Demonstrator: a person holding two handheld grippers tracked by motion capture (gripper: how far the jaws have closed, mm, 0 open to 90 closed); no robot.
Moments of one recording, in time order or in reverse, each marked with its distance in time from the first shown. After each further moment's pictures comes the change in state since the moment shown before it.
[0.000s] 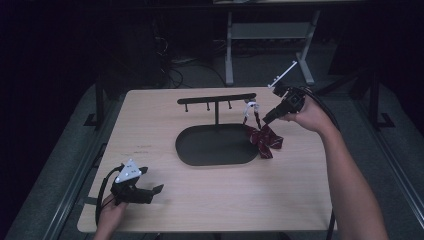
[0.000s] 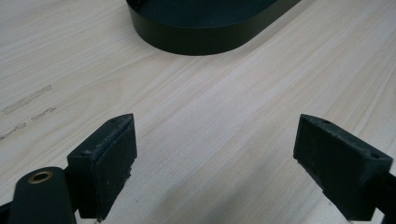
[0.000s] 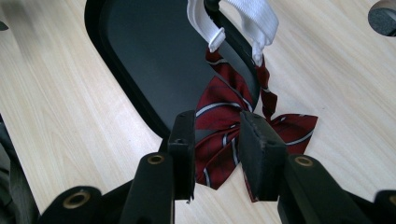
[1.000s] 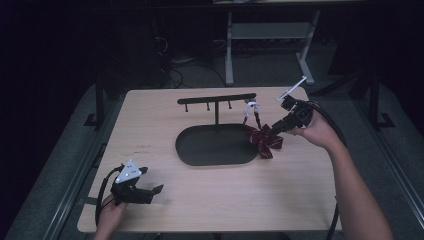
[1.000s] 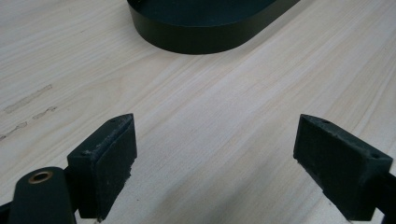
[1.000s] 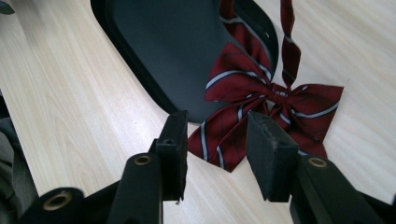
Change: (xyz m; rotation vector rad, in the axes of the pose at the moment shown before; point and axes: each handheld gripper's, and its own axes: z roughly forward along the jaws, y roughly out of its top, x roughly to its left) left arm 0.001 0.000 0.000 0.004 0.007 0.013; right arm 0.005 -0.043 0.010 -0.038 0.030 0.020
